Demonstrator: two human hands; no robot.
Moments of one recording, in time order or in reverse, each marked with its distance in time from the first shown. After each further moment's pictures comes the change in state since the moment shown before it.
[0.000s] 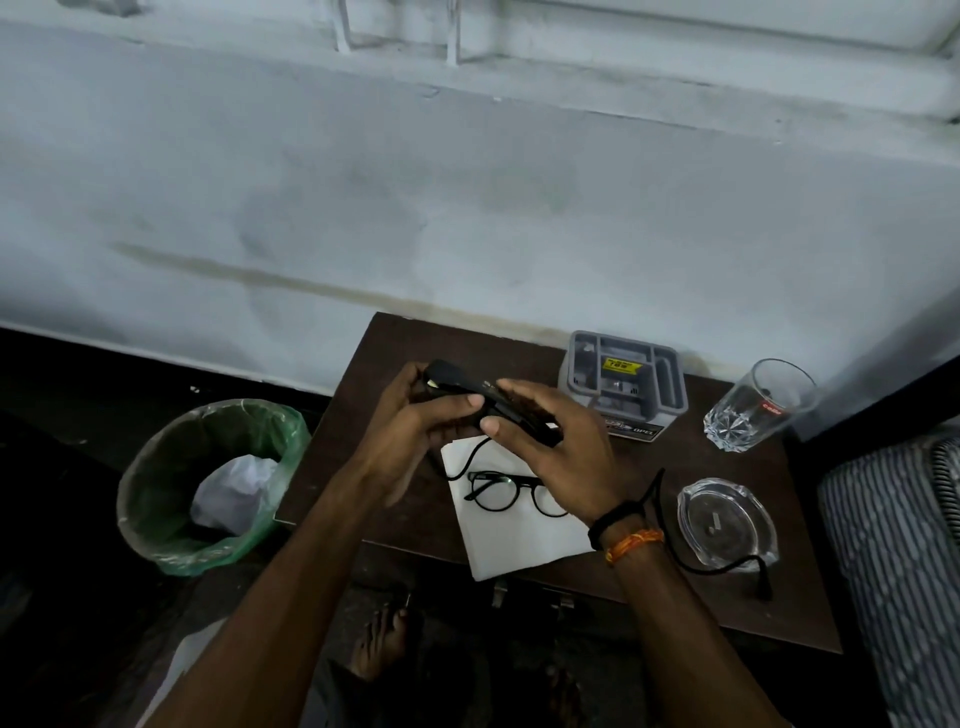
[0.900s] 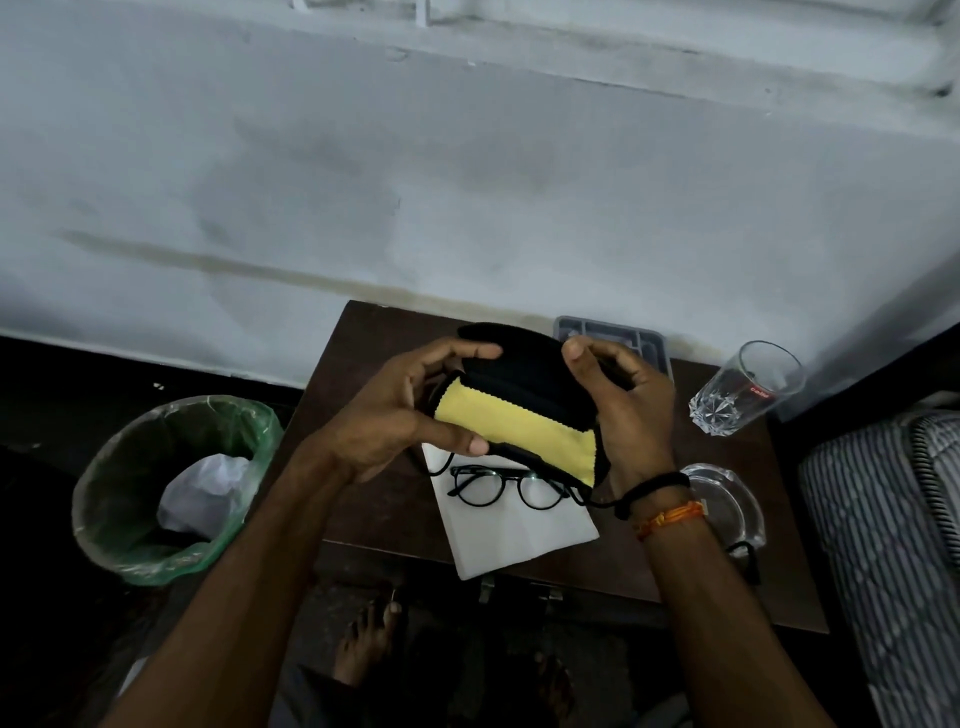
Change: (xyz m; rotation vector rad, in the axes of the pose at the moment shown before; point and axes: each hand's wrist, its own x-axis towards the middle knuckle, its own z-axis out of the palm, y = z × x) left_hand 0.016 0.017 -0.004 0.337 -0.399 0.116; right_hand 0.021 0.004 -0.034 0.477 0.446 0.206
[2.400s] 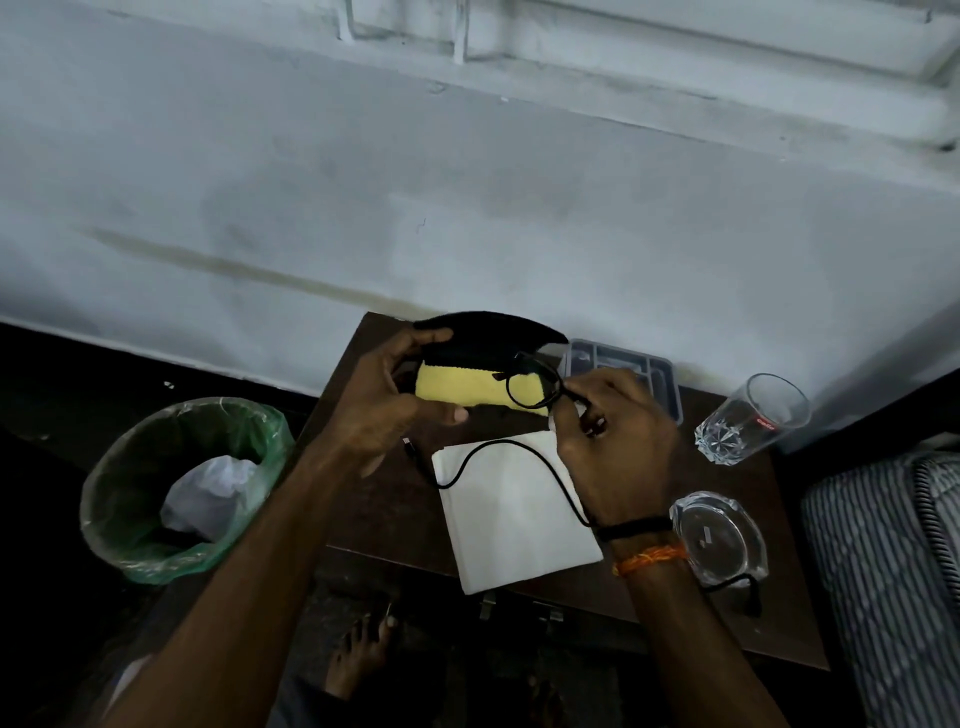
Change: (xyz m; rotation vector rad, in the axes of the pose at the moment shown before) left_hand 0.001 -0.014 -0.019 -0.038 0.400 -0.004; right_hand -0.026 -0.010 0.015 -0.788 0.072 -0.599
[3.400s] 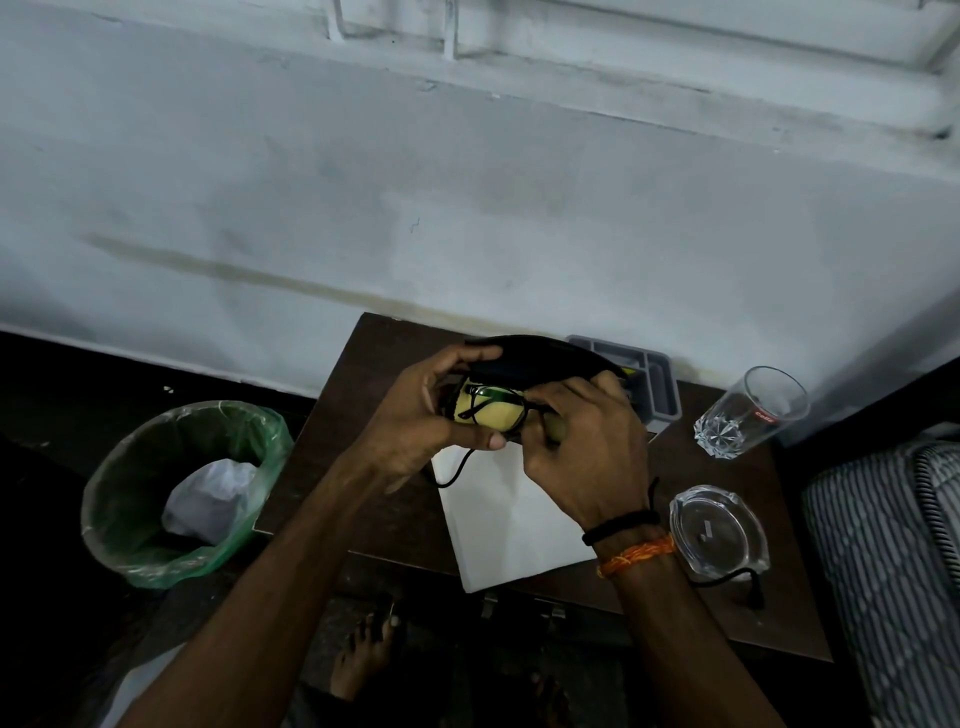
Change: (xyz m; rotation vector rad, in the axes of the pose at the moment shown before) left_hand -0.008 0.006 0.031 -0.030 -0.216 0.011; right_hand -0.004 -0.007 0.003 -0.200 -0.211 -0.146
